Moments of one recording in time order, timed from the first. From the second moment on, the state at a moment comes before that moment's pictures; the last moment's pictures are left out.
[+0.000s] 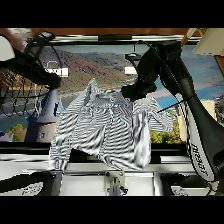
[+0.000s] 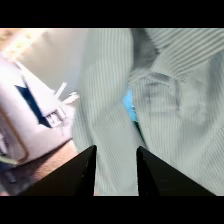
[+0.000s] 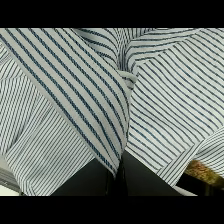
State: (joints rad) left arm -0.28 -1.36 1.81 1.61 -1.60 -1.39; right arm 0.45 -1.56 1.82 1.74 -1.67 -1.47
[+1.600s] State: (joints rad) left arm 0.28 -1.51 1.36 1.46 -1.25 -1.34; right arm 0.45 -1.56 1.82 1.75 -1.76 -1.37
